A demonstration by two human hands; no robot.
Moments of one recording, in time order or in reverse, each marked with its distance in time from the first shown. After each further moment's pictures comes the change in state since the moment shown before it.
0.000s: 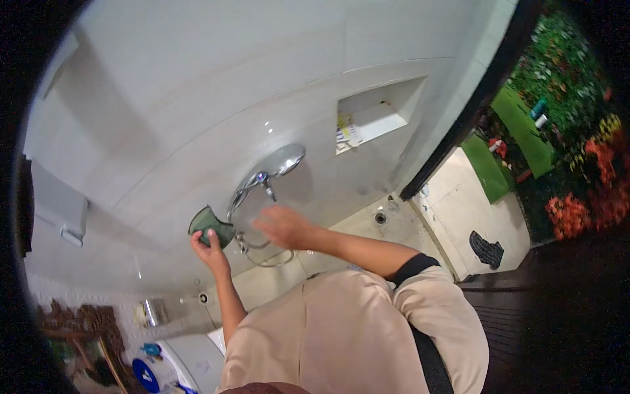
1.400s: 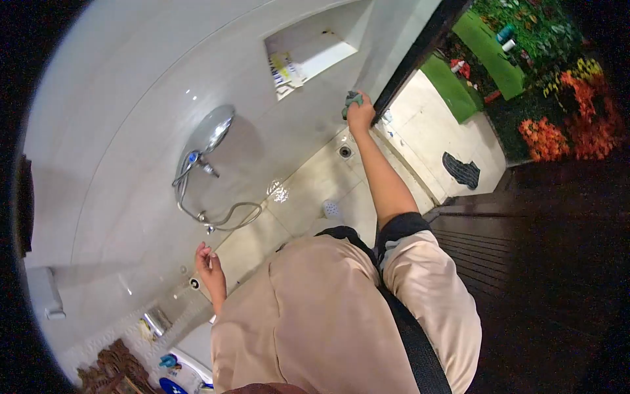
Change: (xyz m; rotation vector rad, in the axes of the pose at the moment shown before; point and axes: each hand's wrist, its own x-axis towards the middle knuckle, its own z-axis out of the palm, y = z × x) left_hand -0.075 -0.037 -0.048 0.247 -0.551 -0.229; right_hand -0.193 0.210 -0.097 -0.319 0.849 1.307
